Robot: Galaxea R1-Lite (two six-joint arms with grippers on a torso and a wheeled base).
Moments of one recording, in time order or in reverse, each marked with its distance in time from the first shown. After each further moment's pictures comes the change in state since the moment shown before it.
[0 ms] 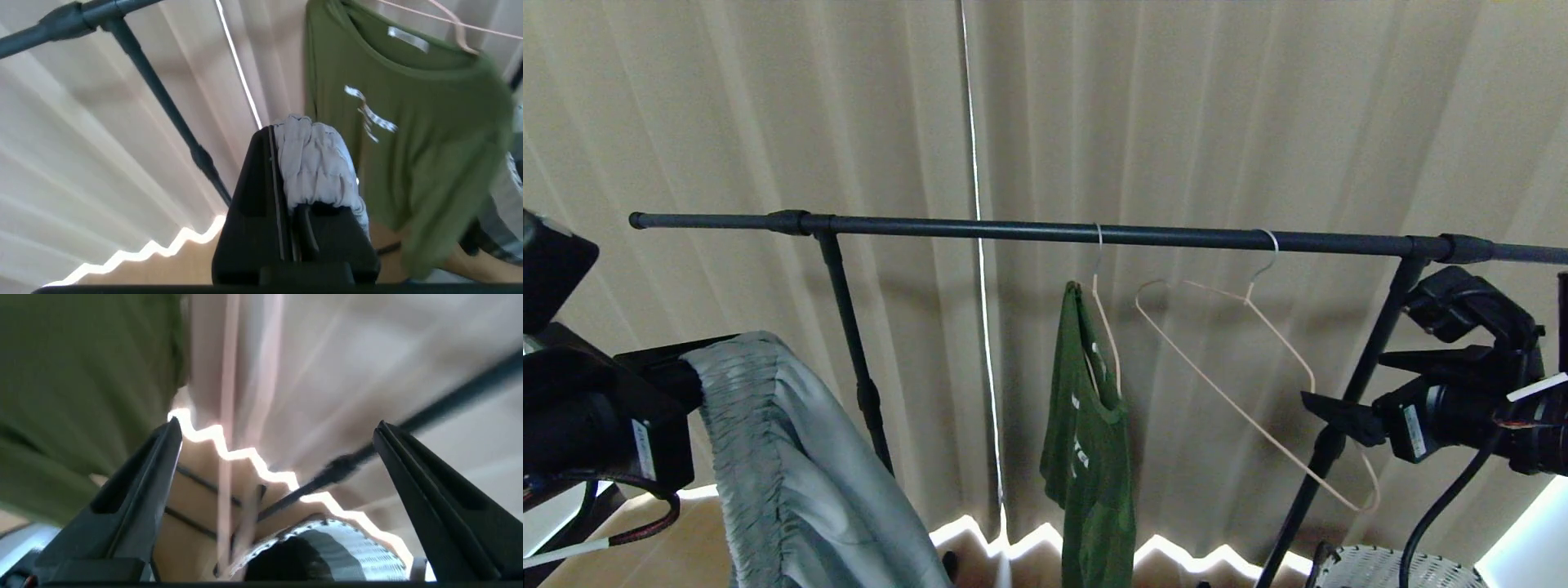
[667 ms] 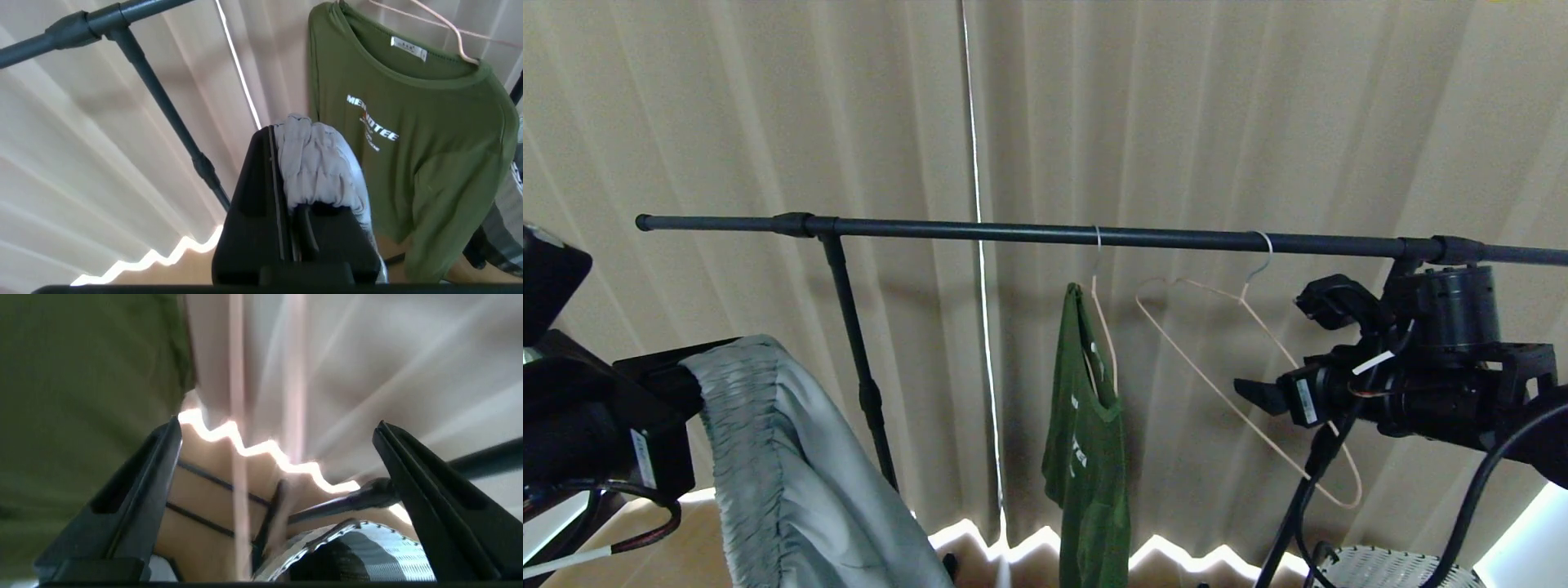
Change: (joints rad) left arm 0.000 -0.007 0.034 -0.043 0.000 0.002; right arm 0.027 0.313 -0.115 -0.125 -0.056 0.136
